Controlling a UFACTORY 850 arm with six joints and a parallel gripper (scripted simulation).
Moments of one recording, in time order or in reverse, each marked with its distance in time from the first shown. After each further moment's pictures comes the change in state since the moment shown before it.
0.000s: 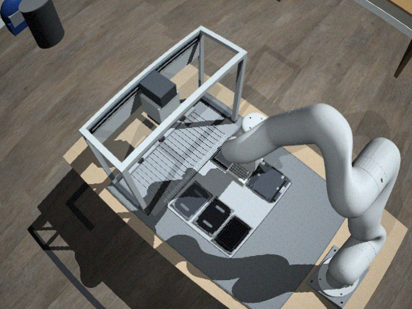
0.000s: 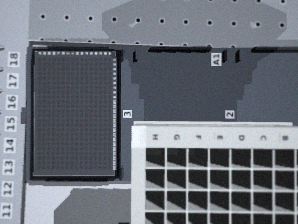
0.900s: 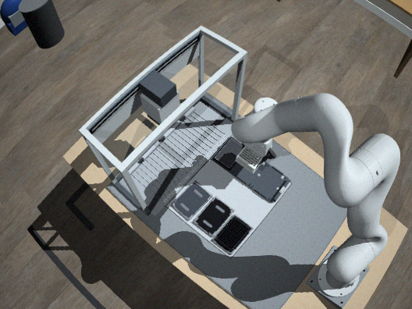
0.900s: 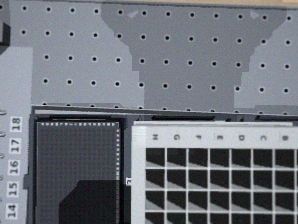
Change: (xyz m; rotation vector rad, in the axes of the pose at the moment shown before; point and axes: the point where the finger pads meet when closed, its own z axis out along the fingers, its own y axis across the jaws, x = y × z) arm 0.069 -0.004 0.001 0.000 -0.006 -0.002
